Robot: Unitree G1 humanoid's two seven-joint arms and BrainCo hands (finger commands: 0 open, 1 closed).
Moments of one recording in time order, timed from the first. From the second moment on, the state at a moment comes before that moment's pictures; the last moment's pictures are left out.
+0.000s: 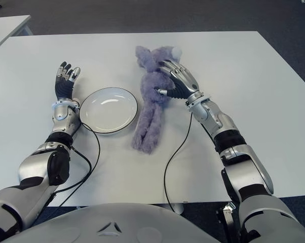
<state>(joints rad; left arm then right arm) -0.62 0.16 0.38 1.15 -0.06 -0.56 0.03 -0.58 -0.52 0.34 0.64 -0.66 -0.58 -0.27</state>
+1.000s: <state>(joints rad) -0.62 0.16 0.37 1.15 -0.06 -0.56 0.03 -0.66 -0.51 0.36 0.81 -0.68 -0.68 -0.41</state>
